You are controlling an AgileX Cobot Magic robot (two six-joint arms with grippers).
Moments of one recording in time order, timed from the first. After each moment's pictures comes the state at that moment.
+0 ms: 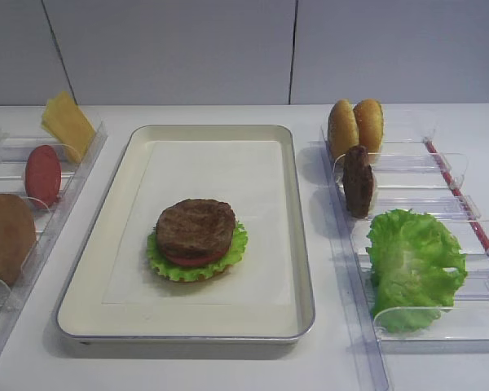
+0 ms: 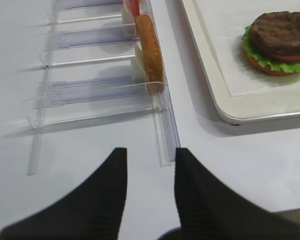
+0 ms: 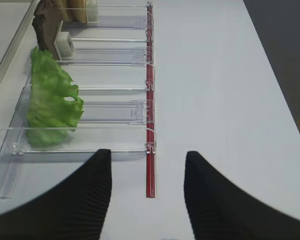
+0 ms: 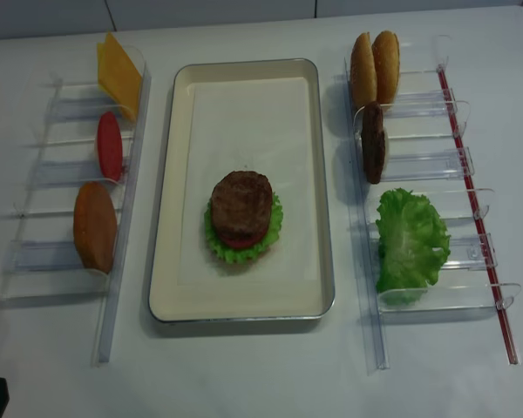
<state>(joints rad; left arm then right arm) -0.11 -0.02 -0.49 0.03 1.18 -0.02 -0.04 -0.02 -0.47 0.07 1.15 -0.04</state>
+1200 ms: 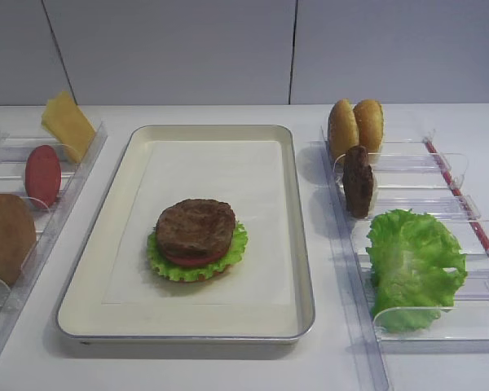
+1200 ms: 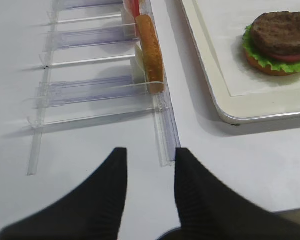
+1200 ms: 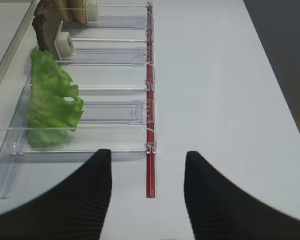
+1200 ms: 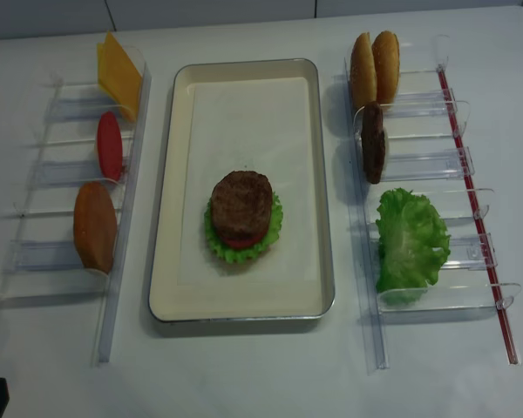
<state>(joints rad) -0.11 -0.02 -0.49 0.03 1.18 -0.02 -0.04 -0.02 -0.47 0.07 1.15 -0.03</state>
